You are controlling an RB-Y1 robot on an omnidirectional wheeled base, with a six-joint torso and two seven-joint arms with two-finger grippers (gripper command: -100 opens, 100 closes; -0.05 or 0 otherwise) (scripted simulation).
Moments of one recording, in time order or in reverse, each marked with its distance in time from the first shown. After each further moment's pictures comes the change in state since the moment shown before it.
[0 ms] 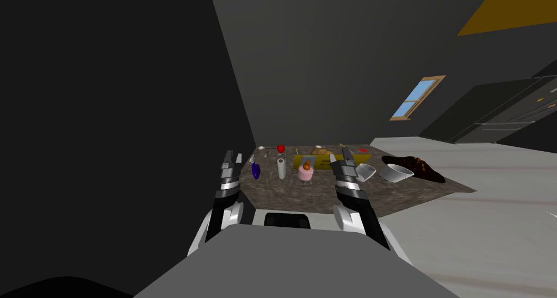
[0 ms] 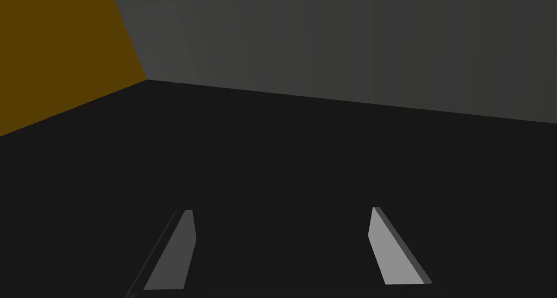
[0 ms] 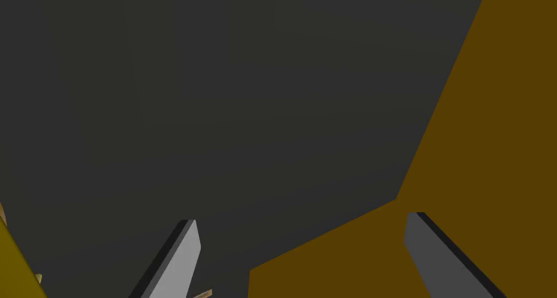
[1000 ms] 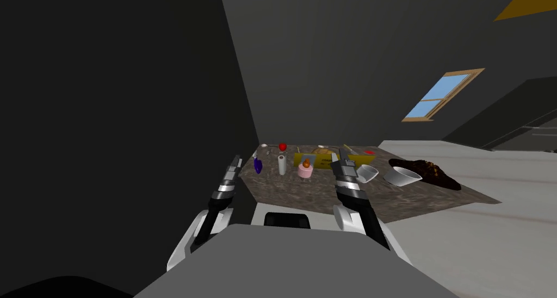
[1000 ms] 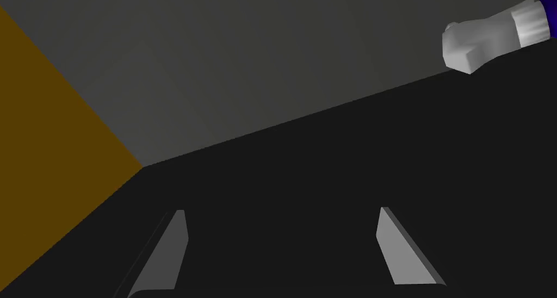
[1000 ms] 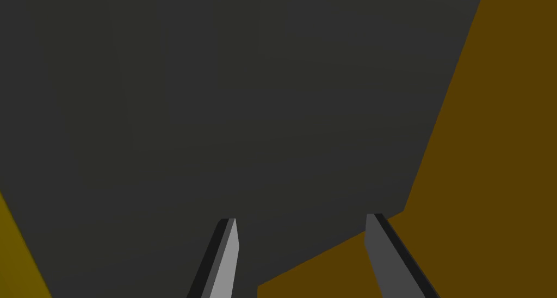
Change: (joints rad) left arm 0.016 0.201 0.069 0.093 -0.097 0.022 -0.090; right arm 0.000 0.000 0.000 0.000 0.000 0.000 0.000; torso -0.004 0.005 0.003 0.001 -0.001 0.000
